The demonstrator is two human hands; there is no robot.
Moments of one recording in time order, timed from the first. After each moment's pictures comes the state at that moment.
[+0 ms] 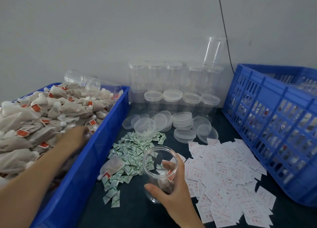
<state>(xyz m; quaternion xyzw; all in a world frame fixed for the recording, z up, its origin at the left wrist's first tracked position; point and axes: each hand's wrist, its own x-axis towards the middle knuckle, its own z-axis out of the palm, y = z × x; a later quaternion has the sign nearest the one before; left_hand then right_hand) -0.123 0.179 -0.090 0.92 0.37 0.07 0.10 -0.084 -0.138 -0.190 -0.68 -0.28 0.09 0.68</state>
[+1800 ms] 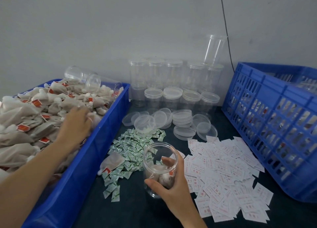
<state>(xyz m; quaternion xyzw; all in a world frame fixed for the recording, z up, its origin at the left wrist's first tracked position) -0.133 0.145 -0.060 0.90 0.31 0.26 0.18 -0.082 -0.139 -0.189 -0.68 -0.28 0.09 0.68</state>
